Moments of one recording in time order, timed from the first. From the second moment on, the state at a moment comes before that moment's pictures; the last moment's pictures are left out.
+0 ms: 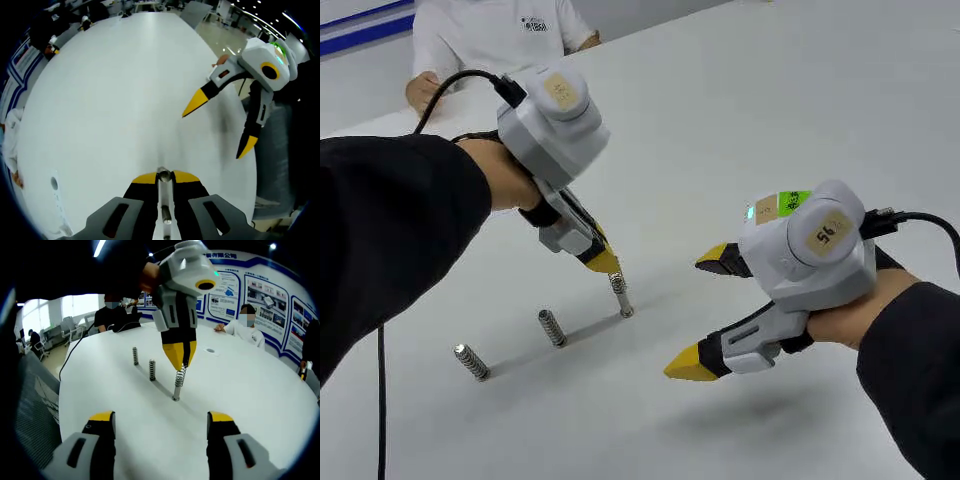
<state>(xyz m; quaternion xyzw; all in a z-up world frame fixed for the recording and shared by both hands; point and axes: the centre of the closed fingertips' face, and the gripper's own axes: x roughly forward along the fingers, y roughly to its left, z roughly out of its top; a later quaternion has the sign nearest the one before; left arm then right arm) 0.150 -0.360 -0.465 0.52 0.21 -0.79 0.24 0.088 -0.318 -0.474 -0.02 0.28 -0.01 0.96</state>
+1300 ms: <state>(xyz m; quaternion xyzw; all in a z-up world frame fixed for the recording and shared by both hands) 0.150 -0.357 -0.502 0.53 0.21 -0.79 0.23 0.087 -0.315 -0.478 -0.02 0.28 0.00 0.96</state>
